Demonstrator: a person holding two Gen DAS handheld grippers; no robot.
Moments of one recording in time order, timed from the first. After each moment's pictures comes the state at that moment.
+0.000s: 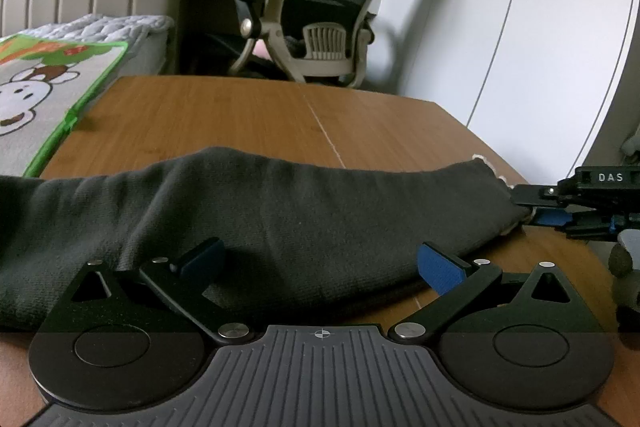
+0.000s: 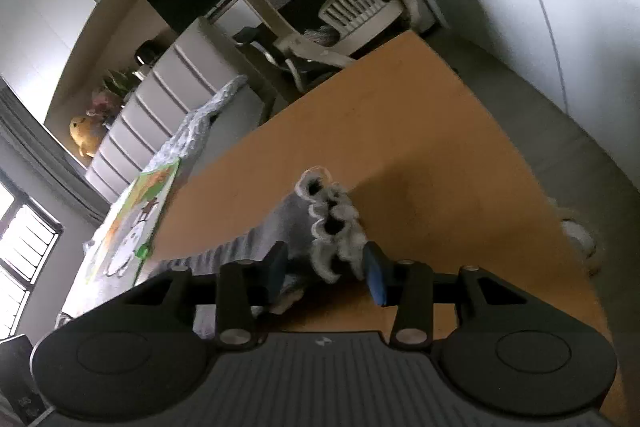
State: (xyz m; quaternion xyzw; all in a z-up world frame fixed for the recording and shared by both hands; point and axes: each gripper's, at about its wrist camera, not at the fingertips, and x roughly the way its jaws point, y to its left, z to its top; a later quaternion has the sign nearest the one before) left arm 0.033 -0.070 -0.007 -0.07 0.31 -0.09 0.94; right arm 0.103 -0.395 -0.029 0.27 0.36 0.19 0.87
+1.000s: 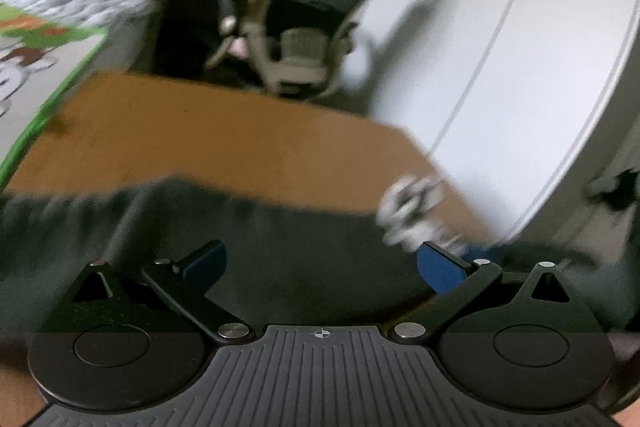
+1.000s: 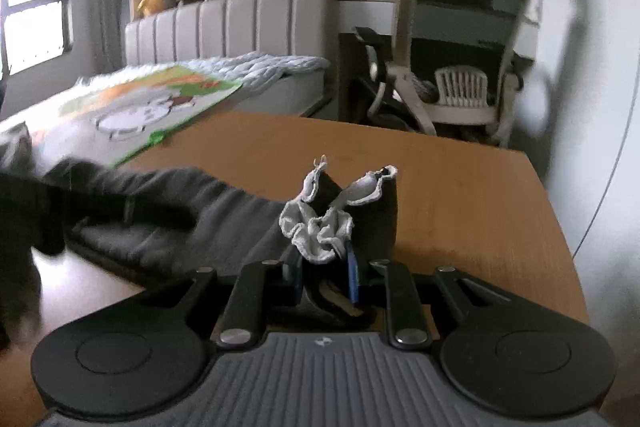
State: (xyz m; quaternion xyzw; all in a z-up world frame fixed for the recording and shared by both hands) left arm 0.059 -0.071 0.035 -0.14 0.31 -0.15 0.93; right arm 0.054 -0.272 0.008 -0.08 0.26 0.25 0.93
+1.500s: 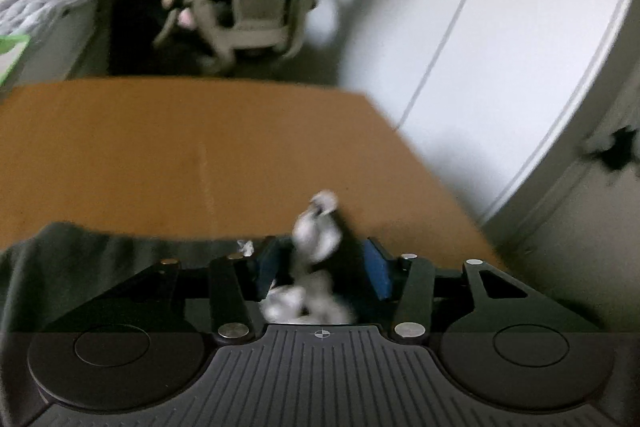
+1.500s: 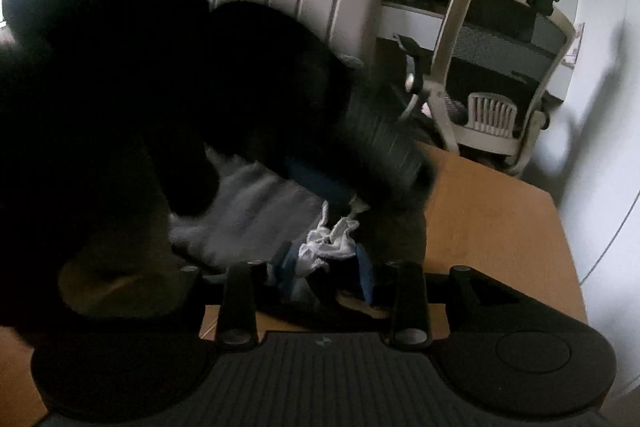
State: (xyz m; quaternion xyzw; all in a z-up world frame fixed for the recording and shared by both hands) left arm 0.133 -0.139 0.023 -0.09 0.38 -0.16 0.90; right arm 0.037 -0.249 0.003 -0.14 0.24 0.28 0.92
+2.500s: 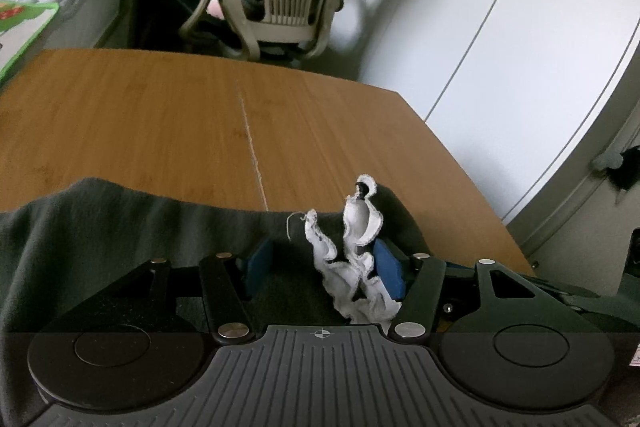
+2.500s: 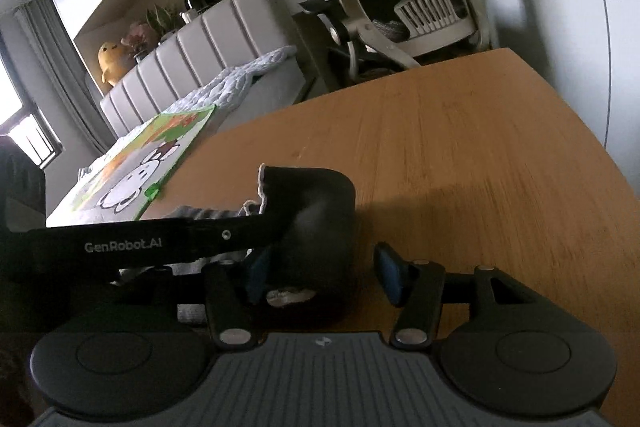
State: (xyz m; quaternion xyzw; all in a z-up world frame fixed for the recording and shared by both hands) left arm 0.127 -0.106 0.002 -0.13 0.37 -0.15 0.91; right arm 0.096 -0.311 -0.016 0.14 0.34 0.24 0.90
